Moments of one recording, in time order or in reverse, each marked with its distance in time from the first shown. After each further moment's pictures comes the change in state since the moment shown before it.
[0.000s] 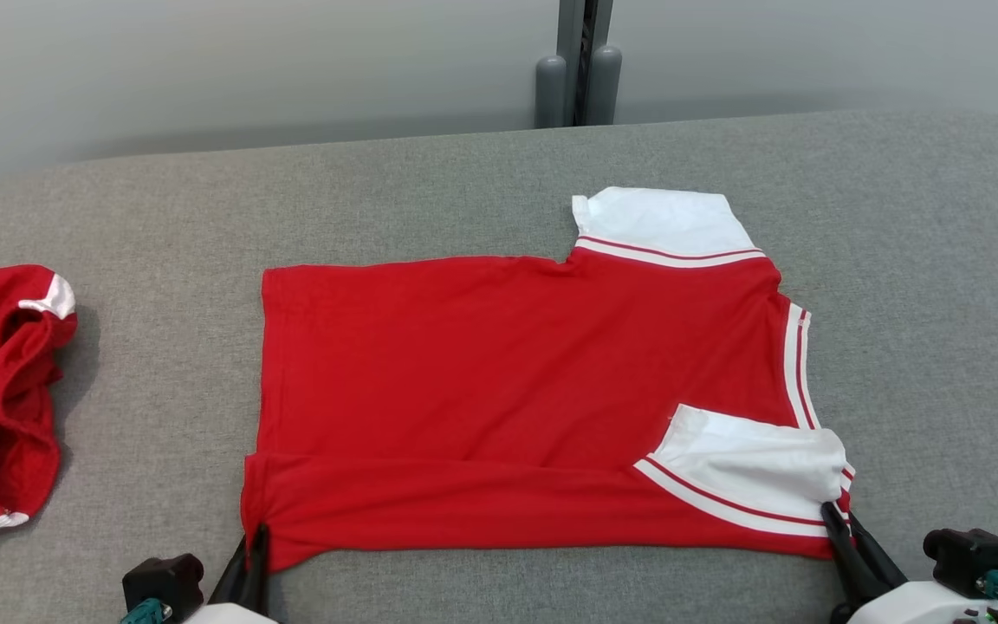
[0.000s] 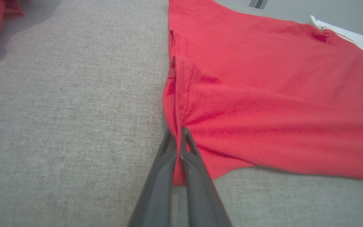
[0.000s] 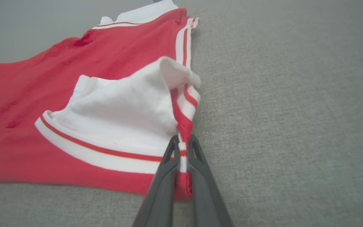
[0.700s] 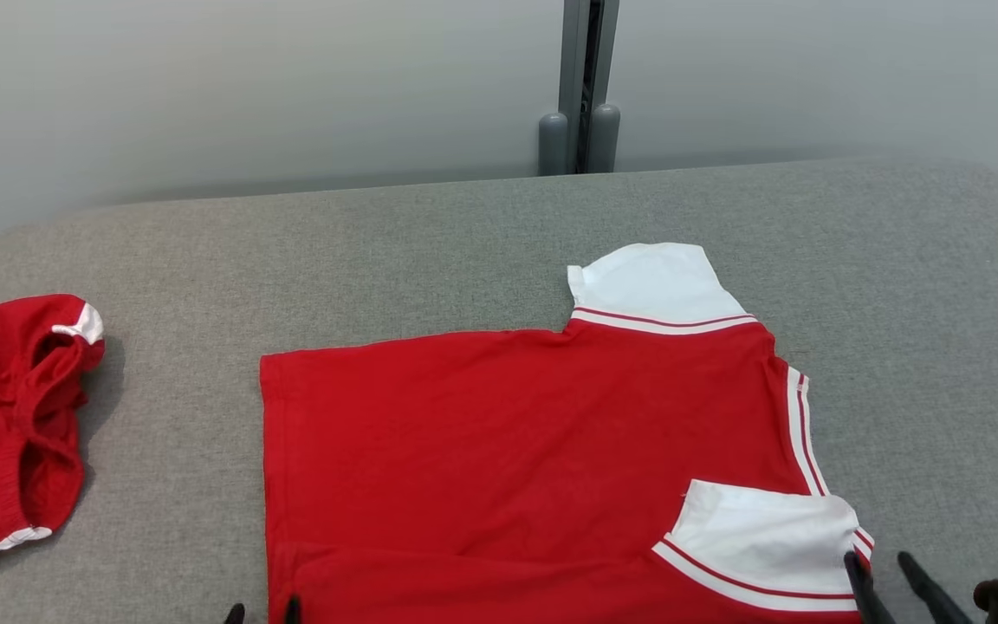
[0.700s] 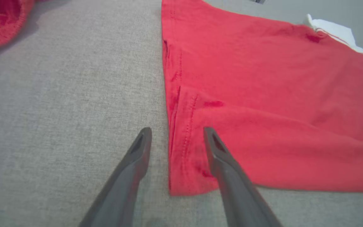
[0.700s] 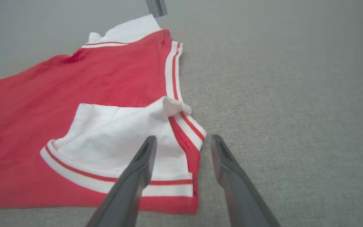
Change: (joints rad) left arm 0.218 0.016 -0.029 -0.203 -0.022 0.054 0.099; right arm 0.174 -0.060 -0.049 -0.151 0.029 0.000 0.083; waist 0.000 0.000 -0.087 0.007
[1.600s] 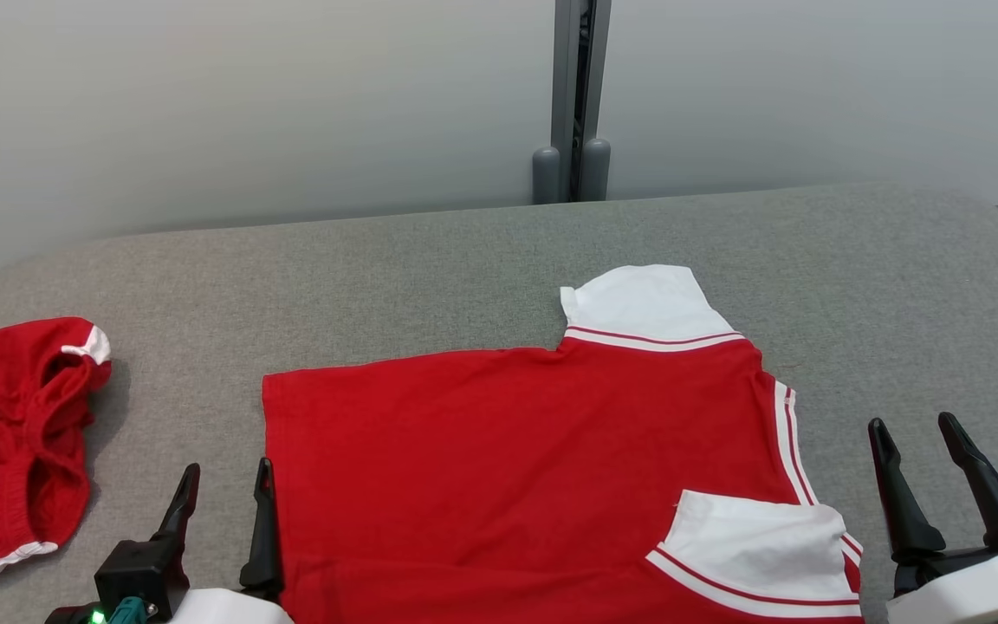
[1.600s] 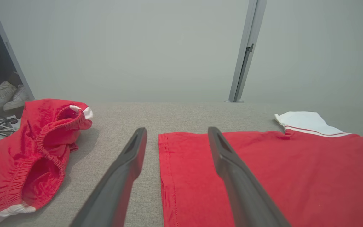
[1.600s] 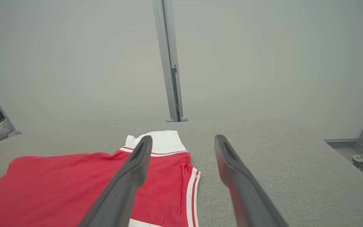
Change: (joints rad) left arm -0.113 0.052 0.004 -0.206 0.132 0.113 -0.086; right arm -0.014 0.077 -0.162 -0.431 -0.194 0.000 0.074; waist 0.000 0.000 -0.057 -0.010
